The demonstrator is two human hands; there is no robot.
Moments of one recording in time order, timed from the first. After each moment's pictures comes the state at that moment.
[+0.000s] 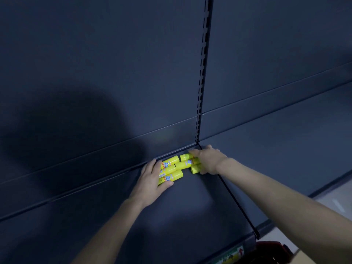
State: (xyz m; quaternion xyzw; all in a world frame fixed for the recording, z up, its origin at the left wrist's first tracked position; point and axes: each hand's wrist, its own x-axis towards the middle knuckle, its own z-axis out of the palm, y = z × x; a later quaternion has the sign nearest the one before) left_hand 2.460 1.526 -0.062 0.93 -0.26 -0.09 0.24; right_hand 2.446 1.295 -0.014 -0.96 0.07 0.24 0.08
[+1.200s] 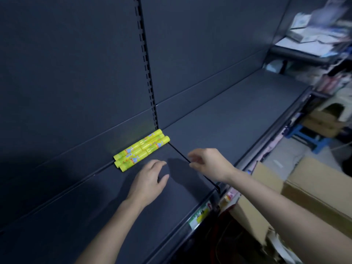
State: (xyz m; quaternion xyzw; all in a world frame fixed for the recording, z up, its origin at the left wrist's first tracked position) left_hand 2.389 1.487 -0.033 0.86 -0.43 -0.03 0.29; right_hand 2.276 1.300 0.033 -0.95 0.15 0.00 0.28
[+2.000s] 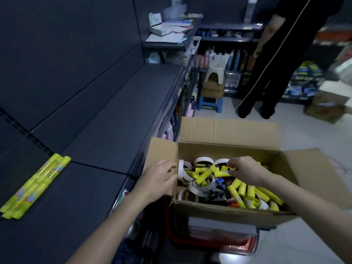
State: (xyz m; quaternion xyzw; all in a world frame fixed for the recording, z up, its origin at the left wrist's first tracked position) left_hand 2.178 1.367 0.008 0.65 -0.69 -0.19 0.24; right_hand 1.901 1.245 -0.010 -0.85 0.50 0.04 0.16
